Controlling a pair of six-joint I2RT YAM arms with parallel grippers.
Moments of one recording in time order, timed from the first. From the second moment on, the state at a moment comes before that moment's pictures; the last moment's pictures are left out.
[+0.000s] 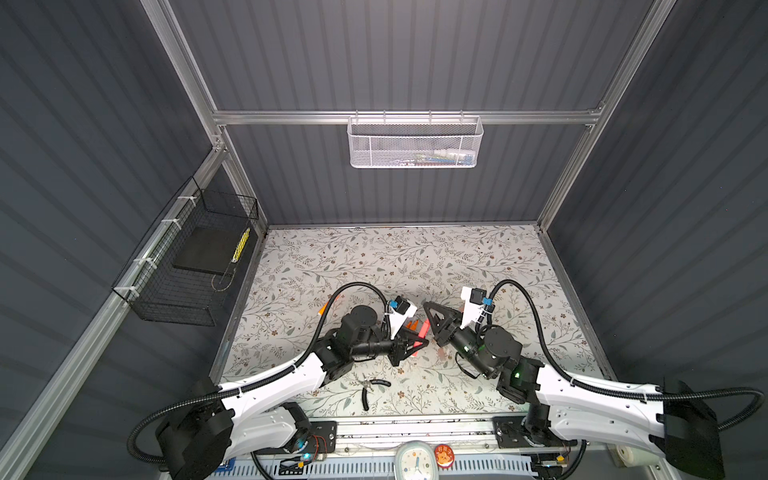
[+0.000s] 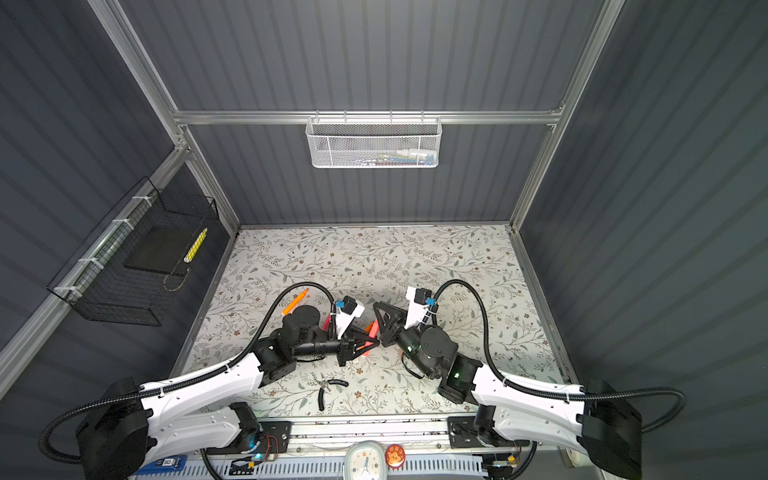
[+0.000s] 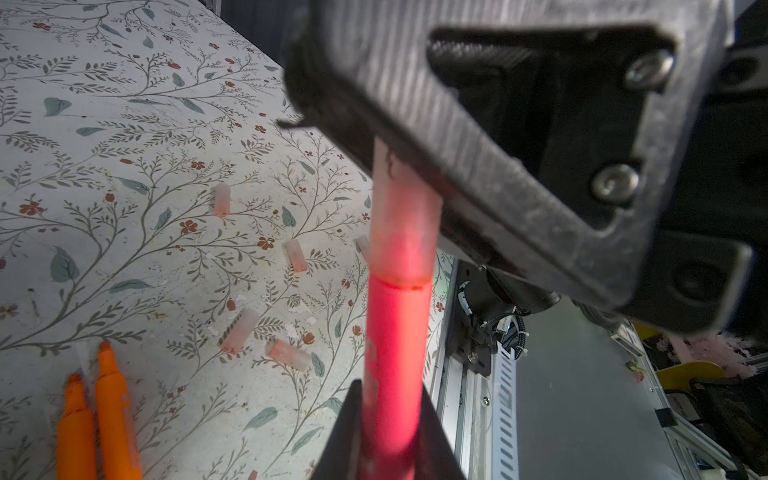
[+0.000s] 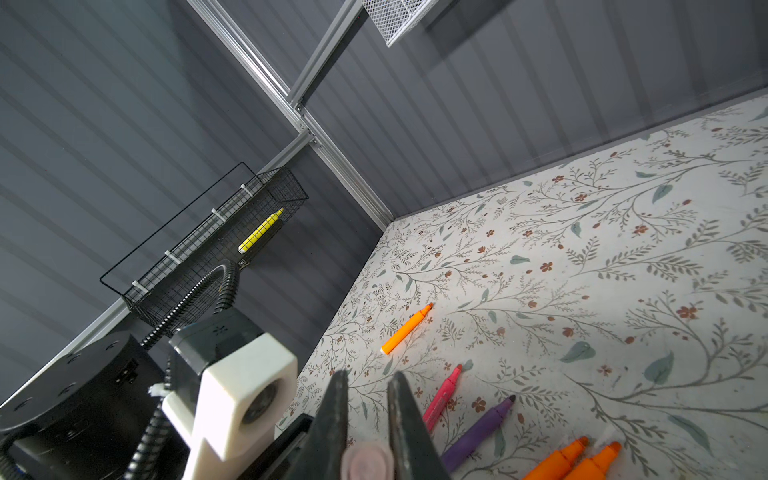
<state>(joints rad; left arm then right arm) -0.87 1.14 0.58 0.22 0.50 -0.33 1.08 0.99 0.43 0.59 0.37 0.69</state>
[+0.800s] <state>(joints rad) -0.86 1.10 0.62 0.01 0.39 -0.19 1.13 1.13 0.44 0.75 0.44 0.67</state>
